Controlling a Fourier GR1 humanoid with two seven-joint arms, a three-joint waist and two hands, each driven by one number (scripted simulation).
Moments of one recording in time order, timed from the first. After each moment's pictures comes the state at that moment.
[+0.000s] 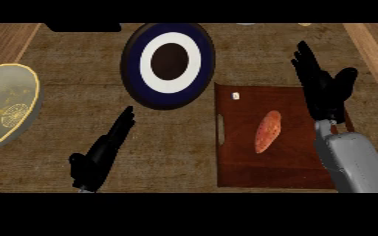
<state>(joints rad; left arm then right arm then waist) 0.06 0.25 -0.34 -1.55 0.16 0.08 0.01 -0.35 -0.33 0.12 -1.38 -0.19 -0.24 0.13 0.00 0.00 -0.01</state>
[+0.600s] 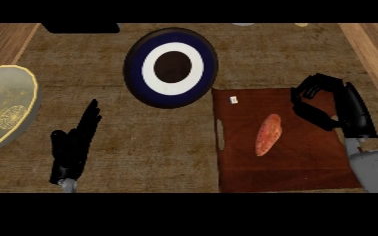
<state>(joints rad) 0.04 0.28 -0.18 -1.49 0.11 0.24 0.12 -0.23 -0.54 0.20 -1.47 0.15 -0.28 0.02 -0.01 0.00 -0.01</state>
